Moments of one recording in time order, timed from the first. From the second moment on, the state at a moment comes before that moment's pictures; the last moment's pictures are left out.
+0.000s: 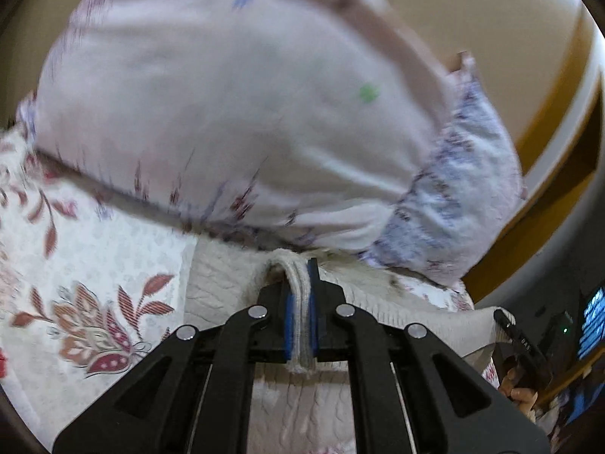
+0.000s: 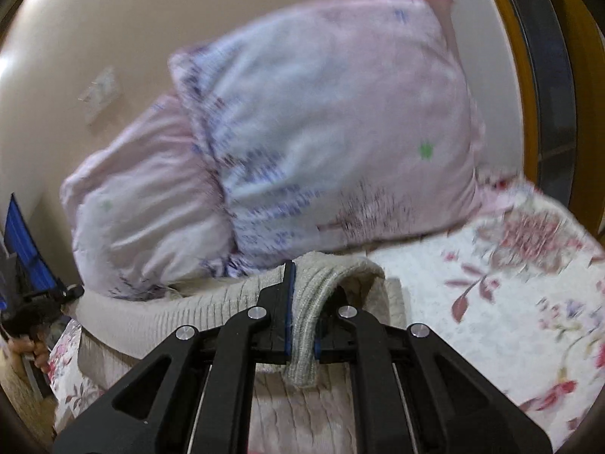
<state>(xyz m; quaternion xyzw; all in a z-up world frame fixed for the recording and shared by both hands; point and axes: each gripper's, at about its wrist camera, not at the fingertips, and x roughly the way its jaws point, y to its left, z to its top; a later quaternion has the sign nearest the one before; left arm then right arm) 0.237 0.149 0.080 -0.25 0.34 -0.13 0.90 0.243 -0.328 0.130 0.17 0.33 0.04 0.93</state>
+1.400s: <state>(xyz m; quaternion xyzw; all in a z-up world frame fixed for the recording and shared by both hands) 0.226 0.172 0.024 -0.28 0.38 -0.12 0.87 0.224 -0.363 0.076 0.19 0.46 -0.02 0.87</state>
